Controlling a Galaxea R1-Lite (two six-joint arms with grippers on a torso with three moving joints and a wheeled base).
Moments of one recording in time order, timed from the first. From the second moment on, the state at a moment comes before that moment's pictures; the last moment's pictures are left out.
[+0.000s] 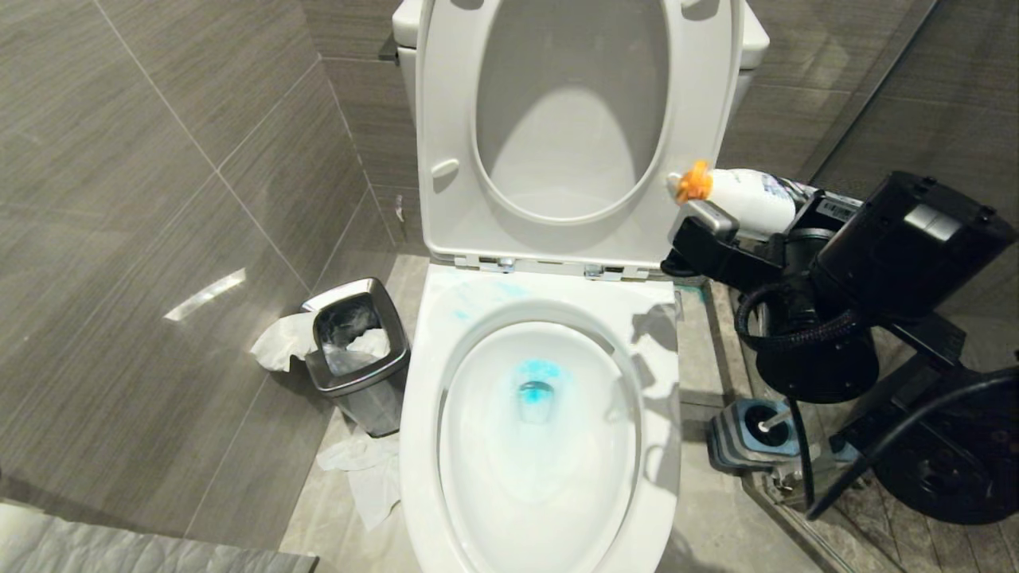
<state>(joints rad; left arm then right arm) 0.00 0.00 0.00 0.01 -0.03 0.03 0.64 1.76 -0.91 -1.19 -1.14 -1.56</state>
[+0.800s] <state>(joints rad) 0.00 0.00 0.00 0.01 -0.03 0.02 0.48 1.81 -0.98 -1.19 -1.15 -1.27</state>
